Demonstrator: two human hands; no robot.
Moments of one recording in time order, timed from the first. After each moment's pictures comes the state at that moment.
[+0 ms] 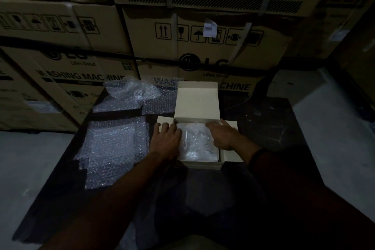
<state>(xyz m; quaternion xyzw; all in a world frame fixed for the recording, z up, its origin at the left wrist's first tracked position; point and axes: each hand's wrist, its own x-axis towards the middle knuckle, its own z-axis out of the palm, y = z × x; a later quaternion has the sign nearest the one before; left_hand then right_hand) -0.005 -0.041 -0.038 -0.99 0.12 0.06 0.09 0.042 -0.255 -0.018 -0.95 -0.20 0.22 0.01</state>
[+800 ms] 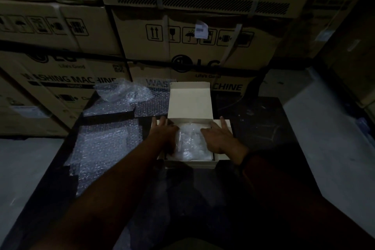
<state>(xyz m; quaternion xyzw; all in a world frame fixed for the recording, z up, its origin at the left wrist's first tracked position) 0.041 -0.050 -0.032 -0.97 0.12 0.19 0.11 0.041 -0.252 -0.039 -0.95 -0.22 0.19 -0.09</state>
